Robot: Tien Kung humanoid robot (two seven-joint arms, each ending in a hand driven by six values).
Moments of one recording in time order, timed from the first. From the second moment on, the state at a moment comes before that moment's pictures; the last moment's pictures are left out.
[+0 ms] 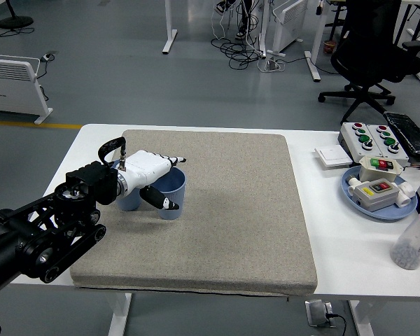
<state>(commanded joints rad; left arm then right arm) -0.90 0.30 -0.73 -0.97 2.15 -0.23 0.06 0.13 -0.18 0.05 0.22 -0.15 -0.16 -0.15</state>
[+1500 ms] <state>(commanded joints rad) -0.89 0.32 -0.72 -1.03 2.10 -0.26 0.06 0.13 -0.18 0.05 0.22 -0.15 -0.16 -0.15</state>
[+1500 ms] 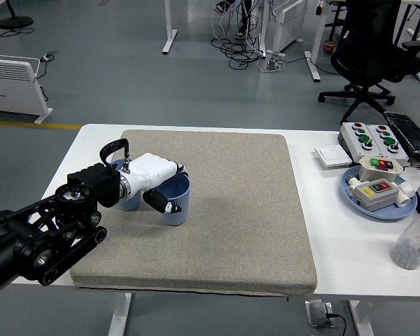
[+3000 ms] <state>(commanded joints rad) -1.00 0.55 -0.87 -1.10 2.09 -0.41 0.05 0.13 -0.19 0.04 0.22 -0.14 -0.17 -0.15</state>
